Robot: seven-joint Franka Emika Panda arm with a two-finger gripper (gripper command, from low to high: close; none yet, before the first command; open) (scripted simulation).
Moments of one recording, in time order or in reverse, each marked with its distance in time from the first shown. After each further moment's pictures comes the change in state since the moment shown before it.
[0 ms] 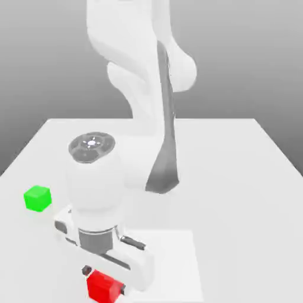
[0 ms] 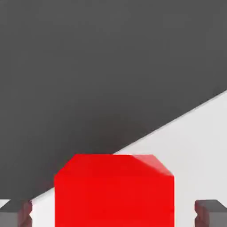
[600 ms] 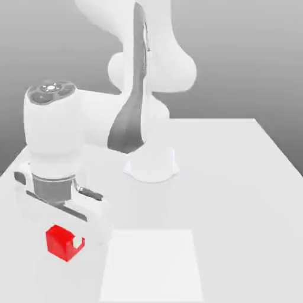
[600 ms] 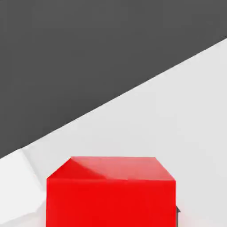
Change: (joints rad) arm -0.126 -0.303 -0.150 -0.129 -0.159 -0.156 -0.152
